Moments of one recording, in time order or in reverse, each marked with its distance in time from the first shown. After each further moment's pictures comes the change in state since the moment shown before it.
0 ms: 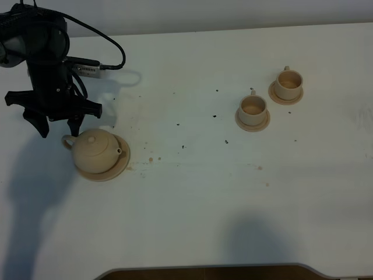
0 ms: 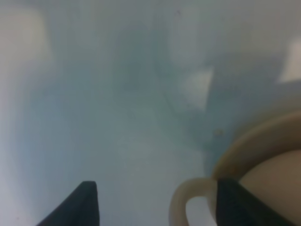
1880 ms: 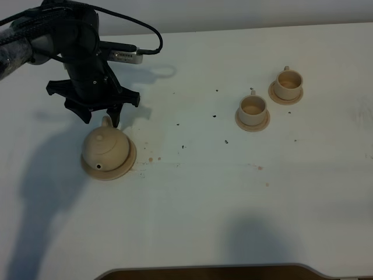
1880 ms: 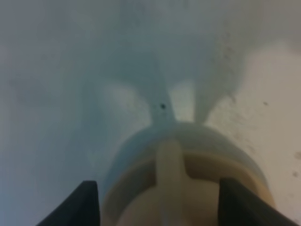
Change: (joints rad) left arm -0.120 0.000 -0.051 -0.082 -0.114 -0.007; right arm 0.000 0.000 0.000 0.000 0.000 0.000
